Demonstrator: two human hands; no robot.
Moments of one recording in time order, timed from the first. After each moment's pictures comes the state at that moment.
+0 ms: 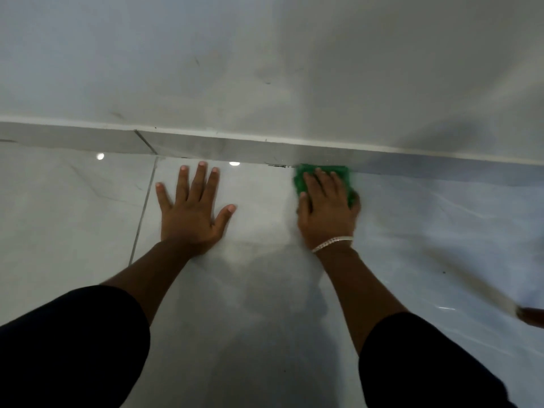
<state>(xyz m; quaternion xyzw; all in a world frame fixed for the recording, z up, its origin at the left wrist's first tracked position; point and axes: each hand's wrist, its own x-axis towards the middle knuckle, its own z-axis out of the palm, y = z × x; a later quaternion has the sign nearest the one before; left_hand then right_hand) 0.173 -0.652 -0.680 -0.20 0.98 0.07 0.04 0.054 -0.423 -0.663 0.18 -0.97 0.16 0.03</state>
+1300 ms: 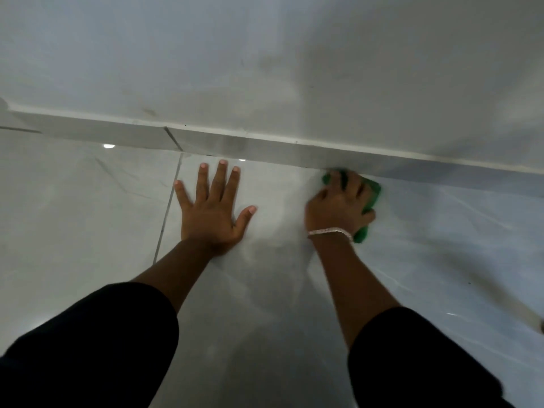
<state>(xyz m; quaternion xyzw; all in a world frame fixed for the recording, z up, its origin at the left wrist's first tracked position) 0.177 -0.658 -0.679 -0.20 0.98 0.07 0.04 0.064 -0.481 -0.647 0.00 -0.99 0.13 0.01</state>
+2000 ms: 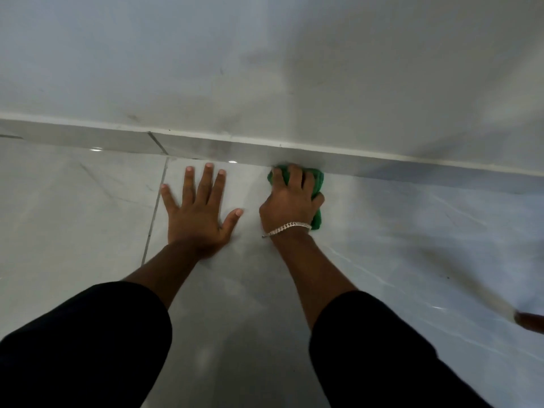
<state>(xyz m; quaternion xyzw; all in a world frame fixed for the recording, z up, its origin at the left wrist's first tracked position) 0.177 -0.659 -0.677 -0.20 0.98 0.06 0.06 0.079 -0.518 -0.644 0.16 -0.98 0.13 -0.03</state>
